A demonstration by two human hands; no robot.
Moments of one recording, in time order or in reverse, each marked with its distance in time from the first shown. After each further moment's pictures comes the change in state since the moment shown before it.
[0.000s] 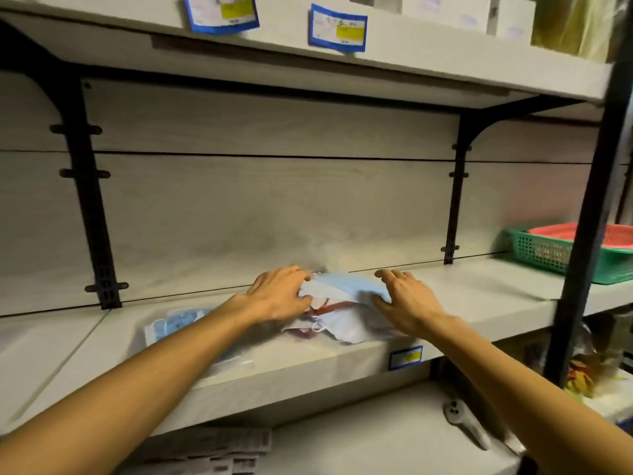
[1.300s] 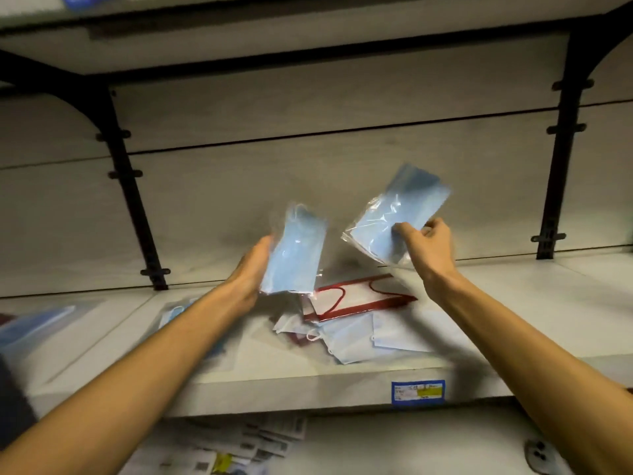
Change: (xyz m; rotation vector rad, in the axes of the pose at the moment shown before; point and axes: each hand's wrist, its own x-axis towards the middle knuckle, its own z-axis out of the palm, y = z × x) left_hand 0.024 0.008 -0.014 -1.291 0.405 -0.825; right_hand 0.117 0.024 0.014 1.380 0.252 0.271
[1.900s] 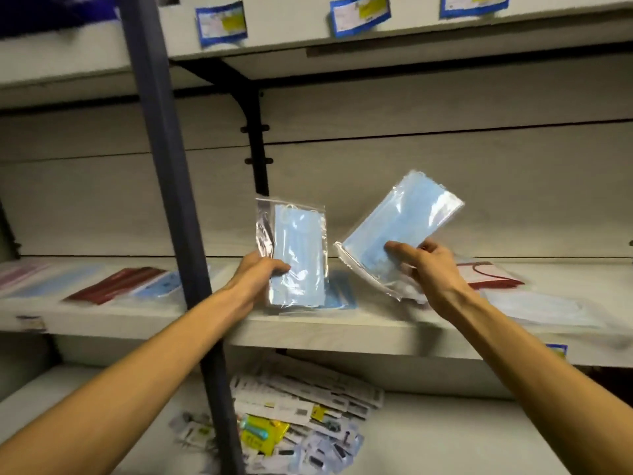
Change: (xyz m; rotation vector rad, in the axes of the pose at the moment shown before) left_hand -0.103 -0.016 -0.219 0.125 0.143 0.035; right_hand -0.166 -0.032 0.123 0.261 -0.436 0.122
